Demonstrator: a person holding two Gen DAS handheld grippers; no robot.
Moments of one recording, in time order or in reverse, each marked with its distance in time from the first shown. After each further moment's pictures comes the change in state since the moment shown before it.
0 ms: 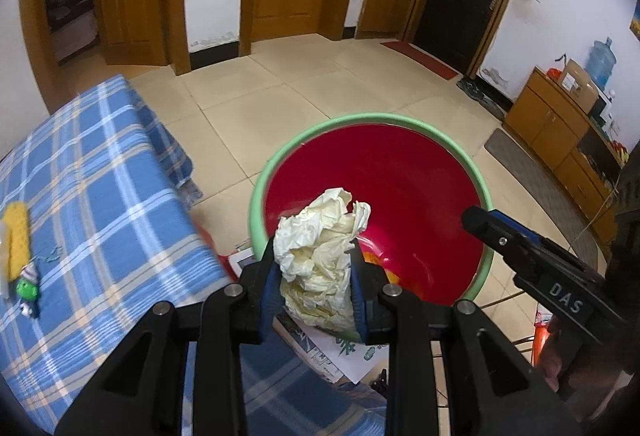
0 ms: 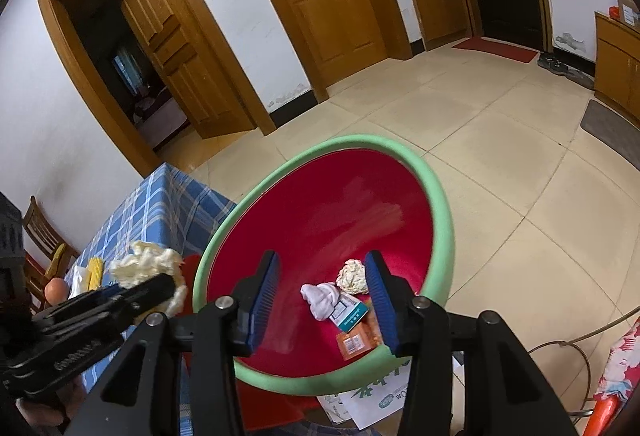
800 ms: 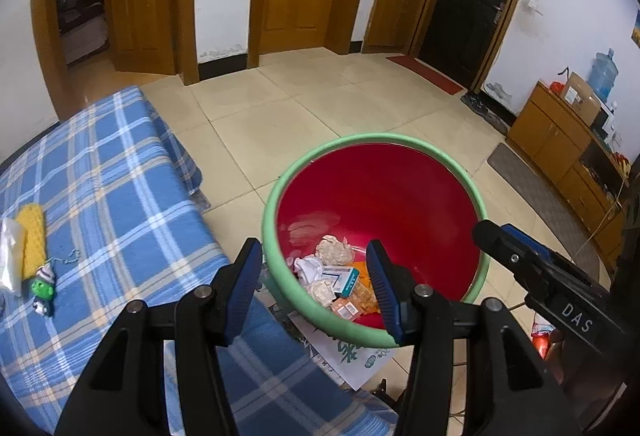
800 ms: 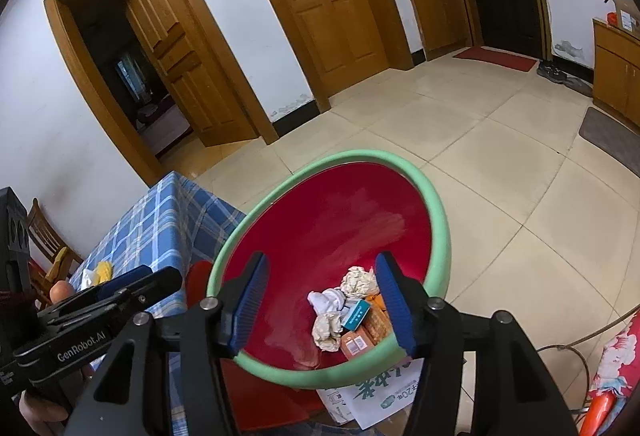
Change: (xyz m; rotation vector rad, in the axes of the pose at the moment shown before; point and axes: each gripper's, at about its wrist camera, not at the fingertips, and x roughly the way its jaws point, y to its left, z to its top) left arm -0.025 0.011 0.001 -0.031 -0.059 0.023; right arm -0.016 0.008 0.004 -0.016 -0.030 0.009
